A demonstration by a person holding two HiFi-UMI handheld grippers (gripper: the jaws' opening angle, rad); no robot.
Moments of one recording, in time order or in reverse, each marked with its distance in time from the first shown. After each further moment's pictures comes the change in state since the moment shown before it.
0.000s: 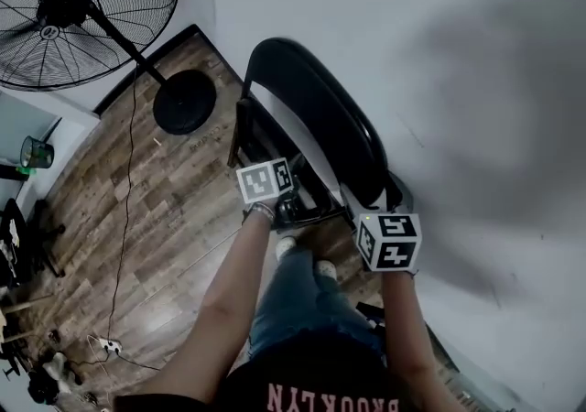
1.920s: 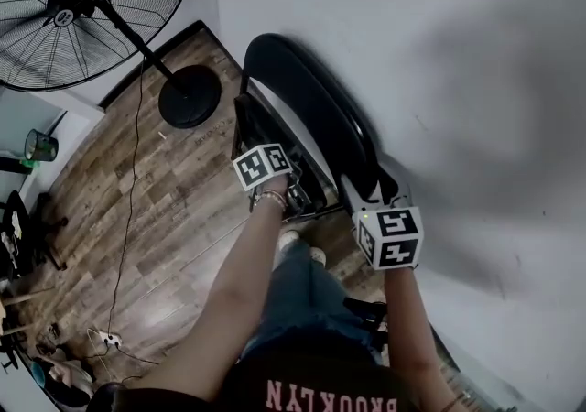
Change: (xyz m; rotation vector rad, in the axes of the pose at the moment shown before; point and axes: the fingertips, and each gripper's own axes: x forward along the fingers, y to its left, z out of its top) left arm -0.002 0.009 -0.018 -0.315 0.022 -0.043; right arm -0.017 0.033 0.012 -0.092 -0.050 0.085
